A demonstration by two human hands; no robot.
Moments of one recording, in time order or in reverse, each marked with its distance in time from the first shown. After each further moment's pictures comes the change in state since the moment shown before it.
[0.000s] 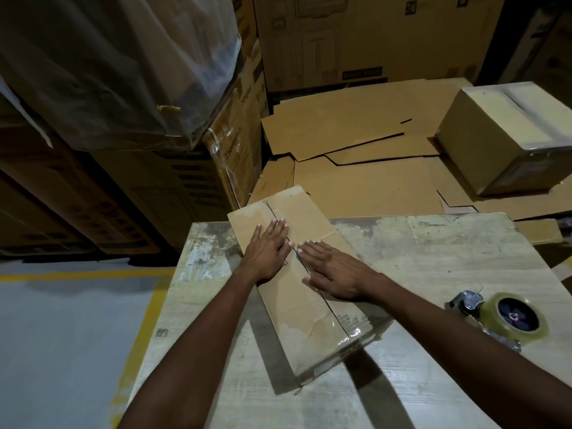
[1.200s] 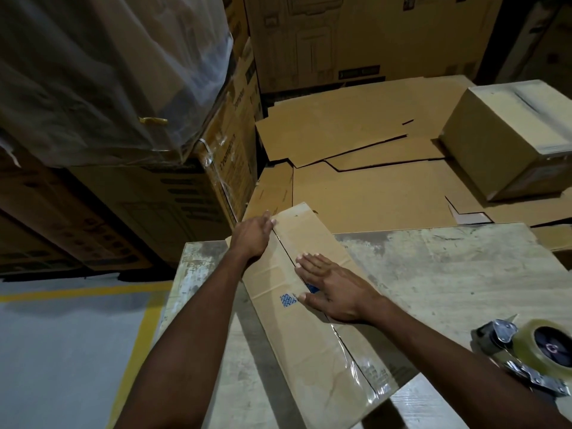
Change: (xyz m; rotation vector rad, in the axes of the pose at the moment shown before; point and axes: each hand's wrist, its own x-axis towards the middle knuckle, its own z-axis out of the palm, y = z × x) left_hand 0.111 -0.071 -0.028 -0.086 0.076 -0.213; right_hand 0.057 0.011 0.004 0.083 0.066 0.076
